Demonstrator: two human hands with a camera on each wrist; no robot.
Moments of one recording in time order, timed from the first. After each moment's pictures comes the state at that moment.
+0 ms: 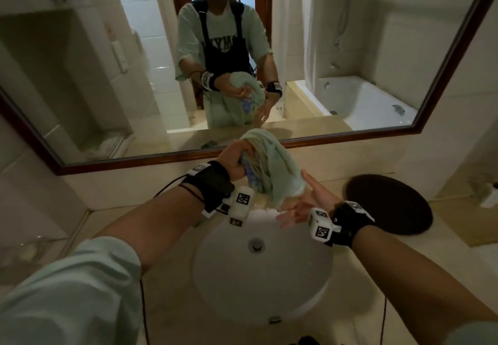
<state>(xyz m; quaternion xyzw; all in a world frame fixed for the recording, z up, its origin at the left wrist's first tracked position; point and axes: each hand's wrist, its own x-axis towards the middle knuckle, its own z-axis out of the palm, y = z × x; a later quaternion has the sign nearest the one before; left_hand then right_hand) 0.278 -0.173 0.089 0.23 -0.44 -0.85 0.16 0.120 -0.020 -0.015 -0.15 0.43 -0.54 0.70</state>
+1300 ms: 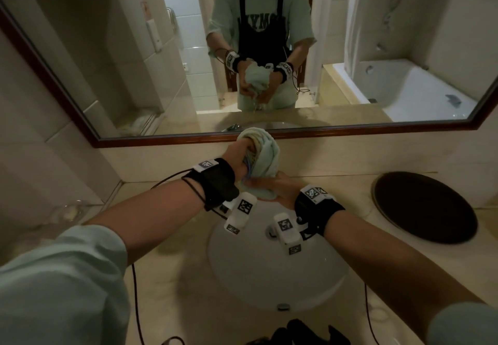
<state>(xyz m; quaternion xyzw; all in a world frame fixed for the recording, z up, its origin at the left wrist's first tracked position) 0.297 -0.193 0.056 0.42 -0.42 -0.76 0.25 0.211 -0.095 0.002 -0.36 0.57 -0.48 0.57</state>
